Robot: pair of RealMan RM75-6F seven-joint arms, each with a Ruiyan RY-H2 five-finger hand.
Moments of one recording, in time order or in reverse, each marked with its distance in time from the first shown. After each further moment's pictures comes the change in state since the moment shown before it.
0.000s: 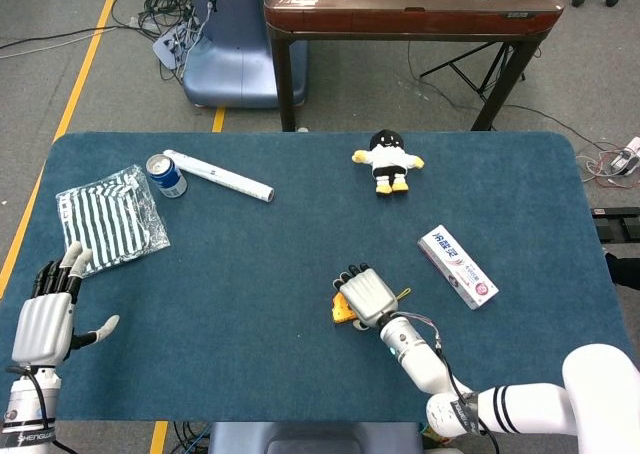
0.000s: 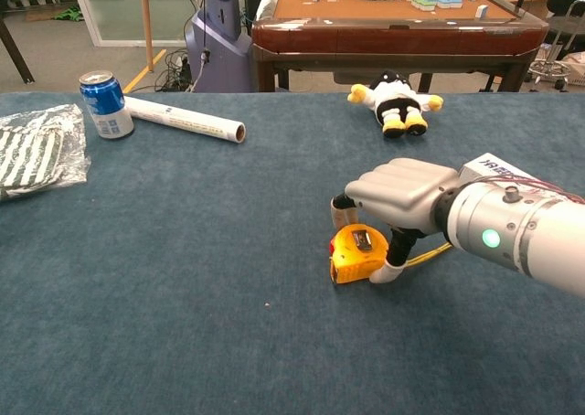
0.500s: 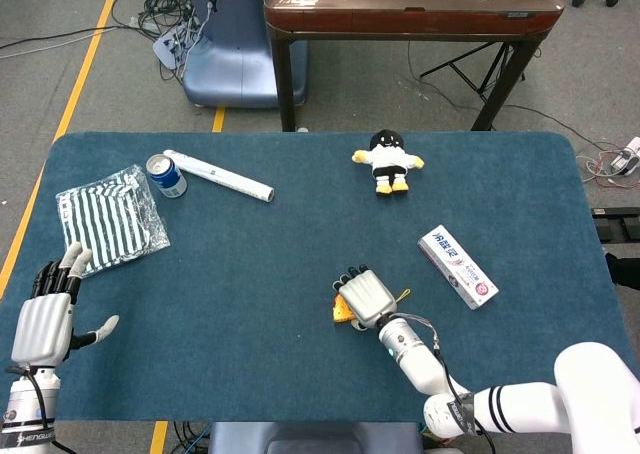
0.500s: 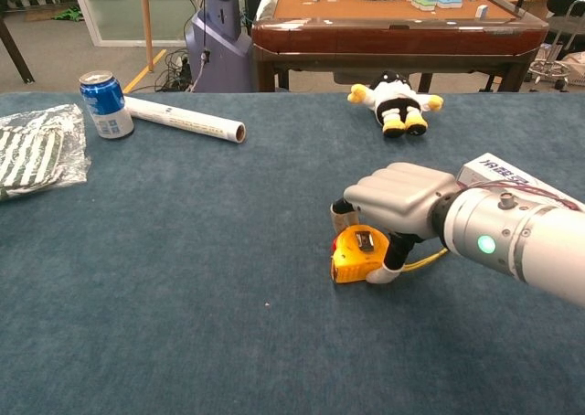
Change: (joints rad) left arm 0.003 0.000 0.001 0.005 0.003 0.000 -0.008; right arm 0.018 -0.020 -0.023 0.022 0.011 0.019 0.016
